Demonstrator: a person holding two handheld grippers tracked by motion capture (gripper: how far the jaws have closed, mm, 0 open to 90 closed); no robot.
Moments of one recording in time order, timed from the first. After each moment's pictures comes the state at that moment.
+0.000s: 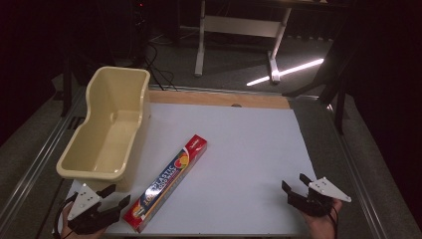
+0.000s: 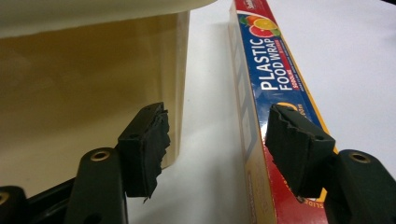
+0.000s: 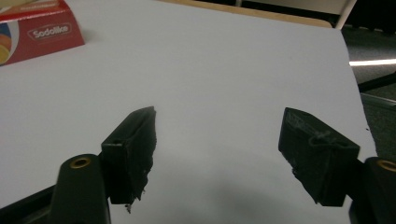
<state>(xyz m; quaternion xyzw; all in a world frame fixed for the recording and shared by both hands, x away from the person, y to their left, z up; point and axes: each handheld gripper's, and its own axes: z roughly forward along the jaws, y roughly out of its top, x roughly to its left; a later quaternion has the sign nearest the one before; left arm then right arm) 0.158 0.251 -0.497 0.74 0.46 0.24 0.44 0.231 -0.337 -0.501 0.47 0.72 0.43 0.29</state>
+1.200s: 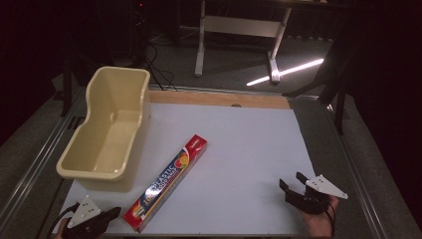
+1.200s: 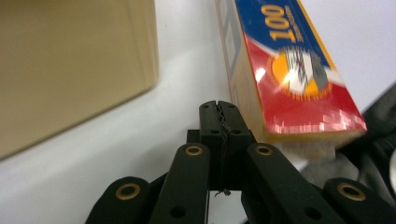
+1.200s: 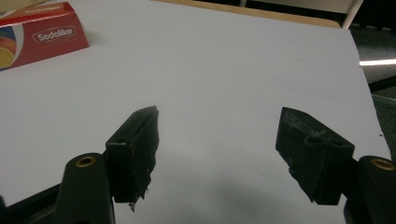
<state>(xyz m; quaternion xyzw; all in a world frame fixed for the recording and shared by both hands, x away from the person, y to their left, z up) 0.138 0.265 -0.513 0.80 0.44 0.17 0.37 0.237 -0.331 -0.502 0.46 0.72 0.43 0.29</state>
